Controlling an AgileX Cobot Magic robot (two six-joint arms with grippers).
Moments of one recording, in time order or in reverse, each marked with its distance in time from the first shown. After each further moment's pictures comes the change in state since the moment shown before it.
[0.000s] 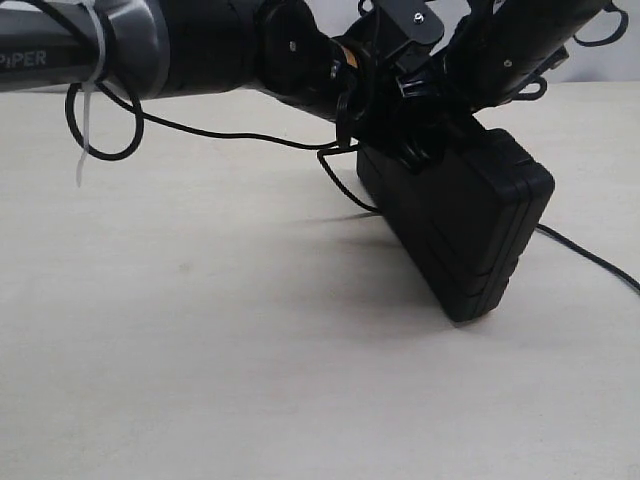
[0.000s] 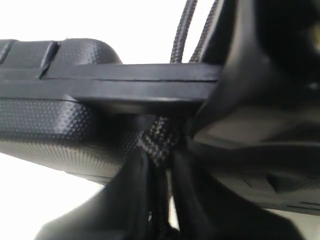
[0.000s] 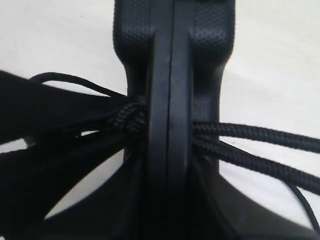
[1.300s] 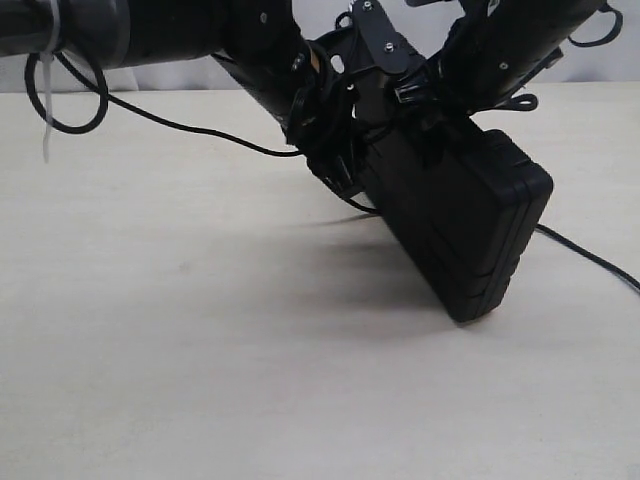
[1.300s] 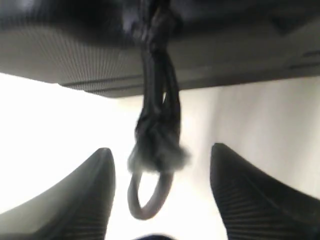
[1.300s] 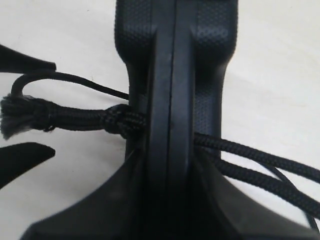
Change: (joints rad) left arm 0.044 -0.044 -0.011 0.205 0.336 0.015; right arm 0.006 -0.001 0.000 -0.006 0.006 -0.016
